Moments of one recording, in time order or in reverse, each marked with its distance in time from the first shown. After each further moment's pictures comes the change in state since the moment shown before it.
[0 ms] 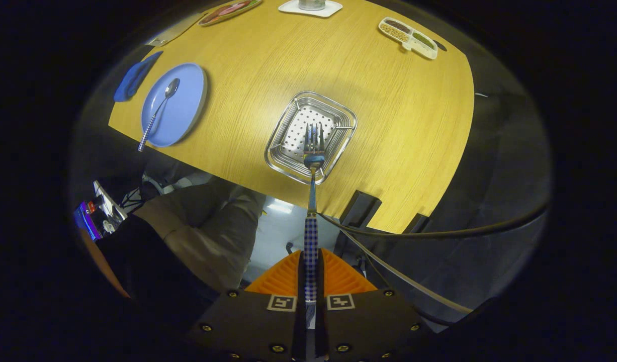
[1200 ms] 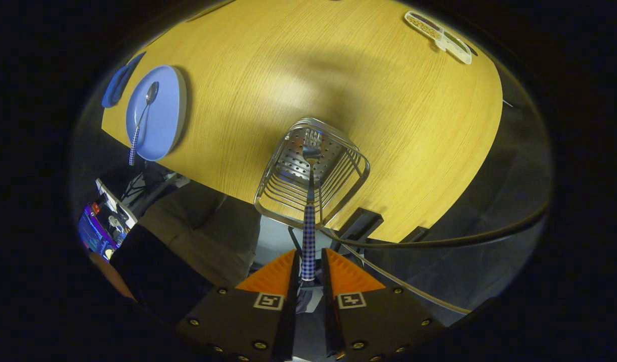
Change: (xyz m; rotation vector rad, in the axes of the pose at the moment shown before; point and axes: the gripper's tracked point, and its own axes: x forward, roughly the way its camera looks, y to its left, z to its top) arm 0.003 -0.008 0.050 -0.011 0.121 0.043
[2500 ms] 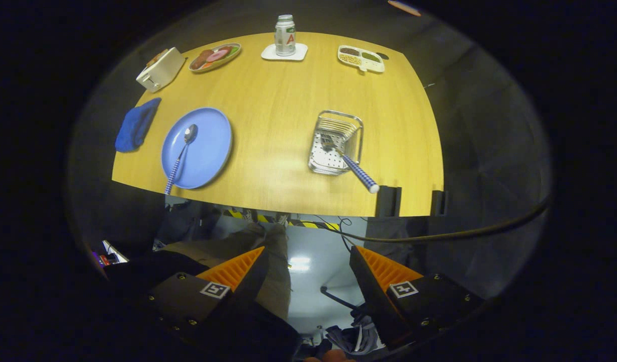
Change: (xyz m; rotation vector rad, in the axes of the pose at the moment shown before) arm -0.003 0.130 -0.061 0.321 -0.618 -0.013
